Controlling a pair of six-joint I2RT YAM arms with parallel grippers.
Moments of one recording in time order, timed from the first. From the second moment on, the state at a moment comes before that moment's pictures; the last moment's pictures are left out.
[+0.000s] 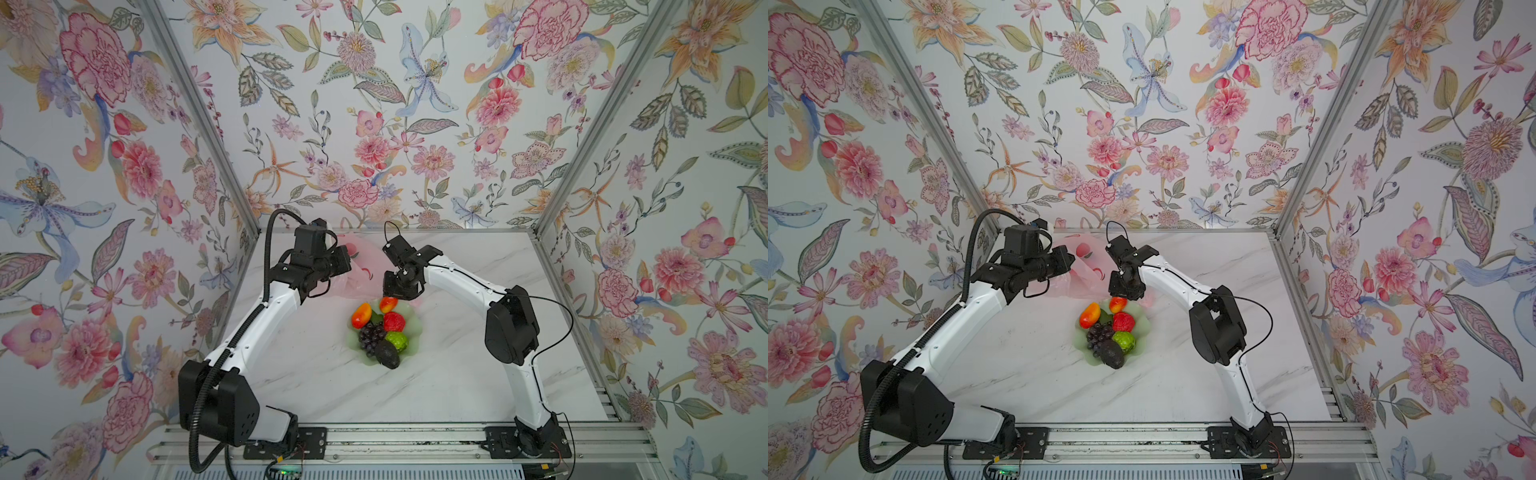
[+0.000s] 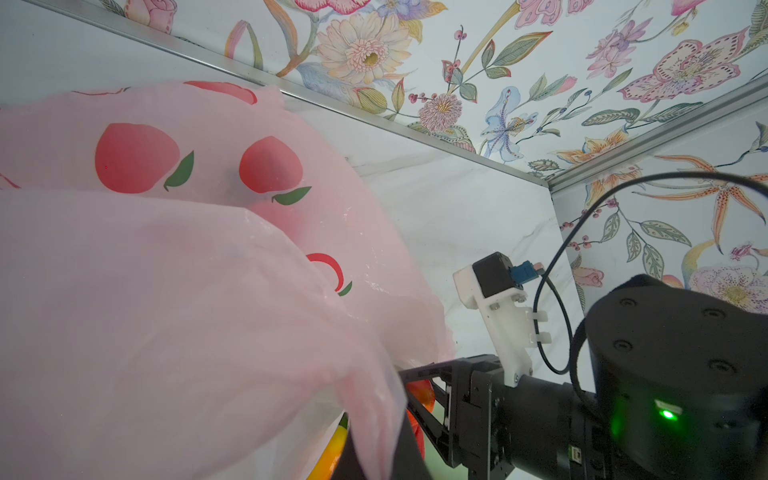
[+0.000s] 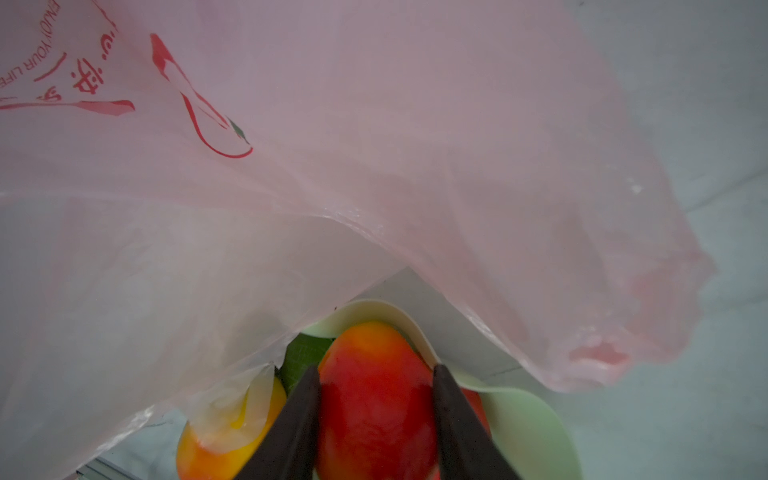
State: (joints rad) left arm -0.29 1.43 1.28 -0.47 0.18 -0.53; right arm 0.73 2.17 1.94 -0.94 -0.11 0.76
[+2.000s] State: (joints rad) left arm -0.29 1.66 1.41 -0.56 0.16 -0.55; right arm 0.66 1.66 1.71 -0.79 -0.22 0.84
